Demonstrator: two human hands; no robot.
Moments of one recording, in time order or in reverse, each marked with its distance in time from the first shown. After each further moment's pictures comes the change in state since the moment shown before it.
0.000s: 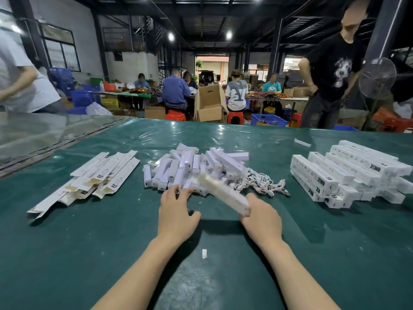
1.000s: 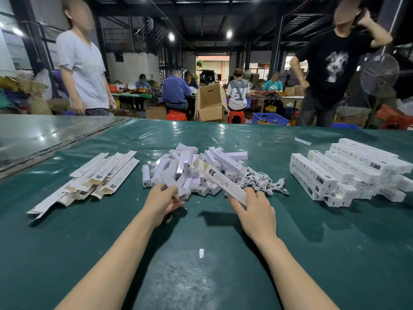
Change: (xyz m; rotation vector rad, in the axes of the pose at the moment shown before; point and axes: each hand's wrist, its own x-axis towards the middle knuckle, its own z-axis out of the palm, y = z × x) left_hand 0.043 -0.013 -0.021 -0.918 -0.118 -0.525; right_hand 0.008 0.000 0.007 0.114 0.023 0.048
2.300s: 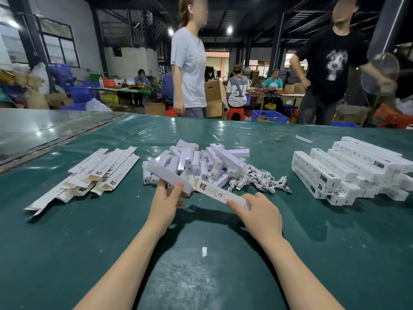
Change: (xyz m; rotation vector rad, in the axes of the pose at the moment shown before) left_hand -0.016 -0.021 0.002 -0.032 -0.039 0.396; right_hand -0.006 0.000 -0.005 -0.053 -0.037 -0.042
